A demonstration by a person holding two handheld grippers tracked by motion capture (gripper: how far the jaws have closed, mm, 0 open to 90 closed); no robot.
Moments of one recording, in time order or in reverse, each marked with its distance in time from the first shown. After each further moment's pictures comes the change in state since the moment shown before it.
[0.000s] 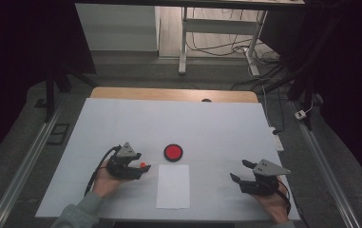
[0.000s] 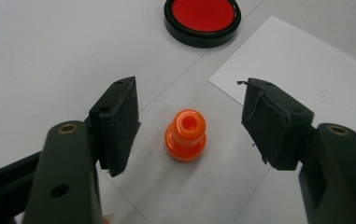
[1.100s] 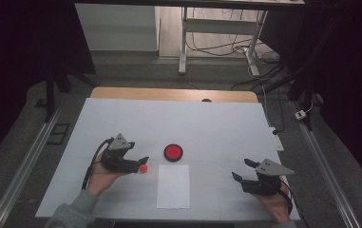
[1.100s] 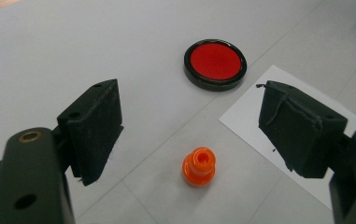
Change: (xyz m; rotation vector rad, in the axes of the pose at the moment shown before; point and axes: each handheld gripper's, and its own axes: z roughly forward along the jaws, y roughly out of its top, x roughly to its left) left arm 0.004 0.022 -0.026 -0.103 0.054 -0.038; right arm -0.003 0.002 -0.006 -0.026 -0.013 0.004
